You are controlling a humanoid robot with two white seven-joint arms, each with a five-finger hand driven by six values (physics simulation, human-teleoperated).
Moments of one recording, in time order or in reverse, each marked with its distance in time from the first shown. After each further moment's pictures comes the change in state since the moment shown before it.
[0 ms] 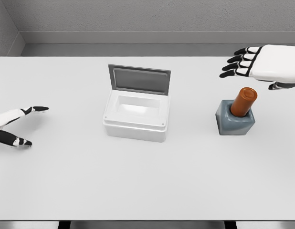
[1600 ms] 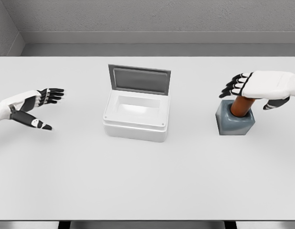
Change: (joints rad) left arm -0.368 0.005 -0.511 0.065 0.614 0.291 -0.094; right arm 0.000 0.072 0.168 0.184 0.066 0.000 0.000
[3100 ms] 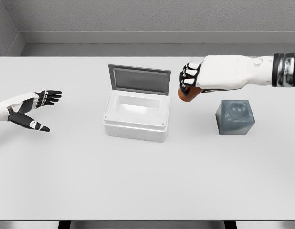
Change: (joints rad) left arm 0.008 -0.001 0.002 0.016 -0.021 -0.009 0.000; right arm -0.126 0.183 0.022 -0.143 -0.061 -0.004 0.008
